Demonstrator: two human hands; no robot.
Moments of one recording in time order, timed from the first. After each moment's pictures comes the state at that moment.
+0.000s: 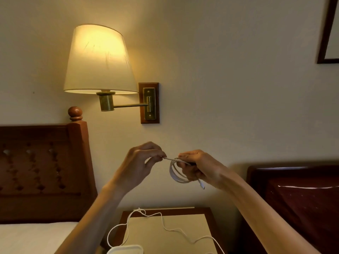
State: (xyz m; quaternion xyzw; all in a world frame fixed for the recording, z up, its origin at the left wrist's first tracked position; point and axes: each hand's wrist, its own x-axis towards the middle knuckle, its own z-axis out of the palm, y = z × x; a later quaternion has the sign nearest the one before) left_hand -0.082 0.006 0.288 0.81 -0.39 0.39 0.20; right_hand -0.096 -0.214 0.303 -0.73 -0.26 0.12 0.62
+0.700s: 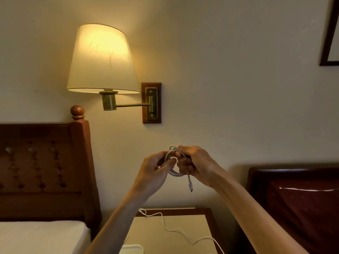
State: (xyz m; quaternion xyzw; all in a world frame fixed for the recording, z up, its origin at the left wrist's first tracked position) left_hand -0.102 -0.037 0.273 0.77 -0.21 0.18 0.57; right_hand -0.086 -0.193 0.303 -0.67 -0.22 0.10 0.70
